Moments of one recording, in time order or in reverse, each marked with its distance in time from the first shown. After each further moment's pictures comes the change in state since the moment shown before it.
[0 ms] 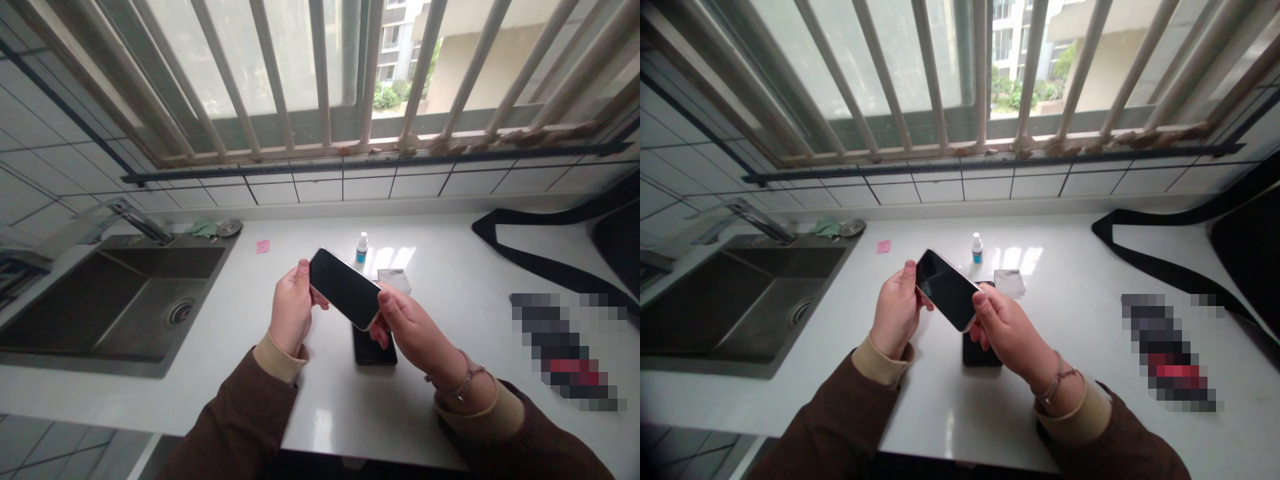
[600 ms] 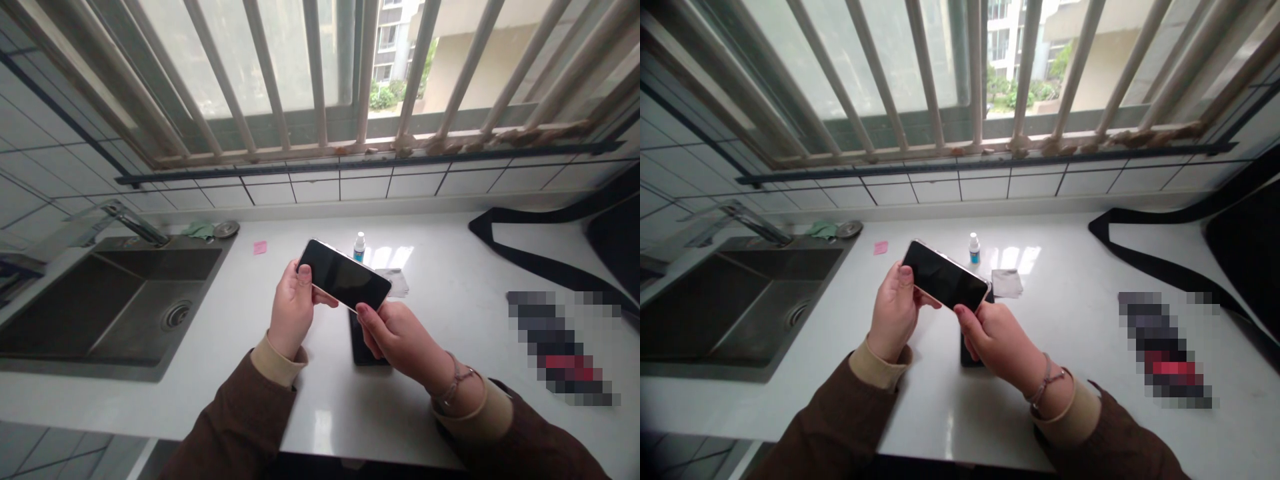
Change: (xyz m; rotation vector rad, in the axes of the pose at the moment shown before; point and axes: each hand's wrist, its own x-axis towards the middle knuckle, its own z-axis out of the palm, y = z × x) left_hand -0.009 0.016 0.005 -0.001 -0.108 0.054; right_hand -0.001 -0.006 0.007 -0.297 -0.099 0.004
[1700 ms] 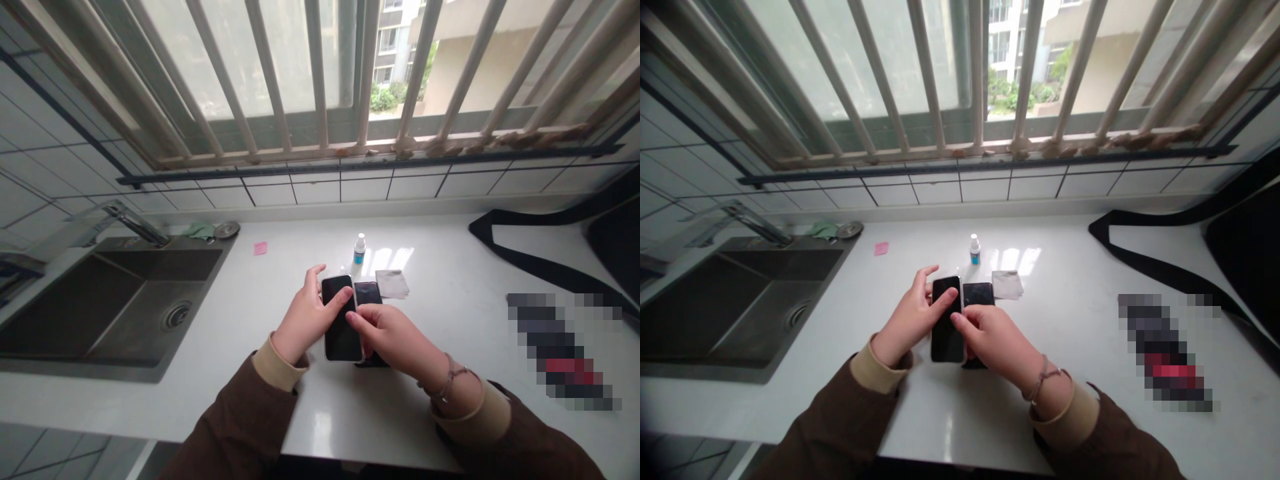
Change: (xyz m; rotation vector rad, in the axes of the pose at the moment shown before) left_hand -0.002 -0.014 -0.003 0.507 -0.139 -0.082; right_hand 0.009 0.012 0.010 0.126 -0.044 0.161
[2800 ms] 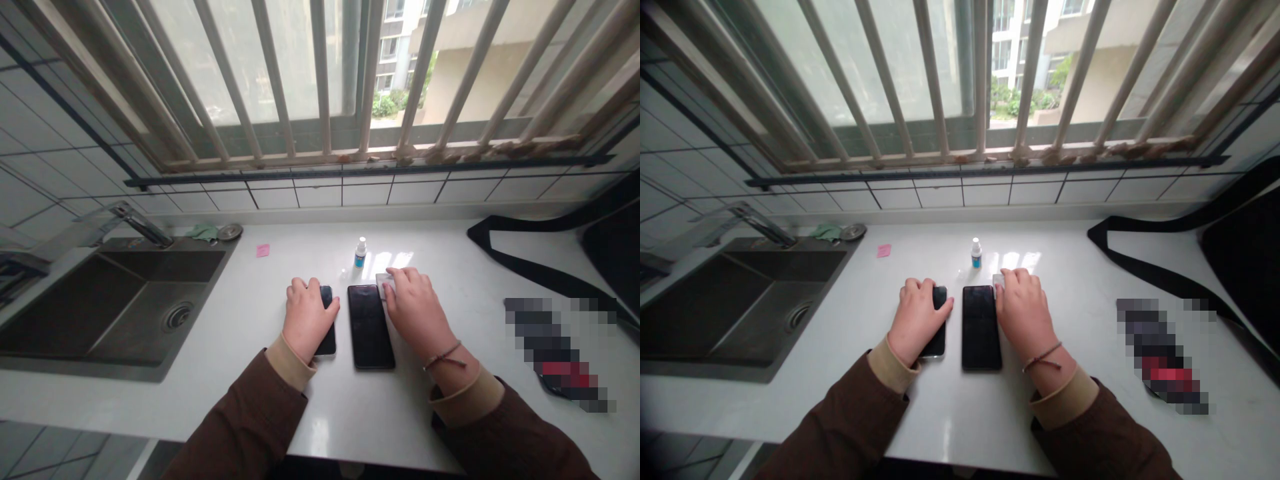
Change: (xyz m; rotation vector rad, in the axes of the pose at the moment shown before) left_hand 0.002 -0.017 0.011 0.987 0.195 0.013; right_hand 0.021 0.035 -0.043 -1.005 0.686 -0.145
